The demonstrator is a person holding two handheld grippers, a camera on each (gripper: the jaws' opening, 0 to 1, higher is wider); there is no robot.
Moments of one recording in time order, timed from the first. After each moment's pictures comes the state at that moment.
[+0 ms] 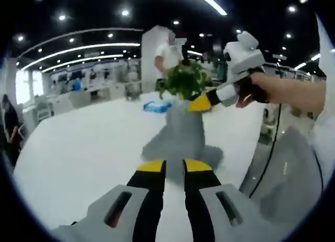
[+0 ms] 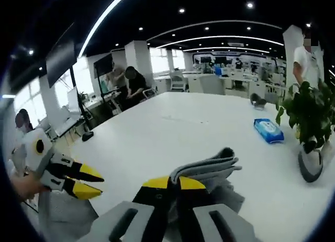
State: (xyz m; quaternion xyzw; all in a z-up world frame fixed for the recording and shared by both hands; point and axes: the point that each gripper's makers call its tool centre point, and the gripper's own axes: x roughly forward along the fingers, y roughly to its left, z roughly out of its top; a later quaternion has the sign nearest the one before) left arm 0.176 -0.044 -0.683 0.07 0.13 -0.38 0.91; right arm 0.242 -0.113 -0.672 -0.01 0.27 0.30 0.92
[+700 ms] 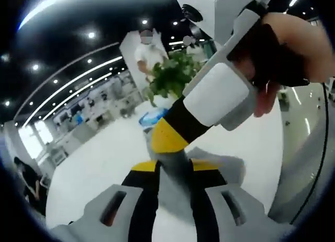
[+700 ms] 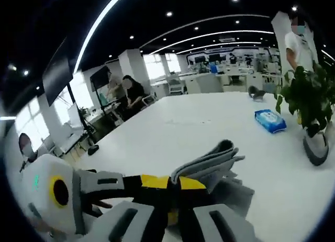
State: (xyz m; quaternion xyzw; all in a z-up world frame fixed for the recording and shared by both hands) left arm 0.231 -0.120 -0.685 0.23 0.10 -0.32 0.92; right arm 0.237 -0.113 -0.664 0.07 0.27 0.30 0.91
